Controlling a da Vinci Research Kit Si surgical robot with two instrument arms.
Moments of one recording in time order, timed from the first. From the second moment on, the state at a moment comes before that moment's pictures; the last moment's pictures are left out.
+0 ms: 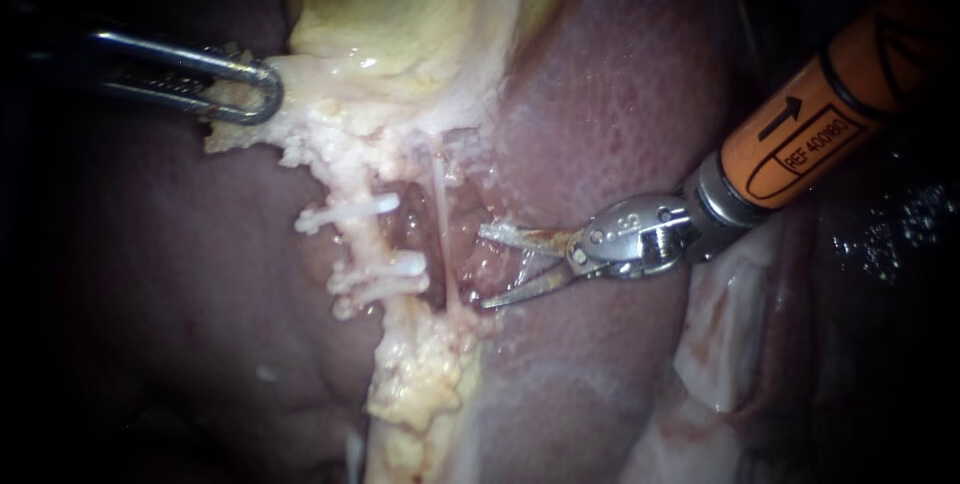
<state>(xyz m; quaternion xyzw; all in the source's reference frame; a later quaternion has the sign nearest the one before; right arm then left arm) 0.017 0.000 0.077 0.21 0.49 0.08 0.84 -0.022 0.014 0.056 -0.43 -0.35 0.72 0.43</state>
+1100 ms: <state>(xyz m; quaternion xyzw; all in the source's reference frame) 0.021 0.000 0.072 0.25 0.52 0.08 0.81 -0.022 0.014 0.056 -0.43 -0.35 0.72 0.43</state>
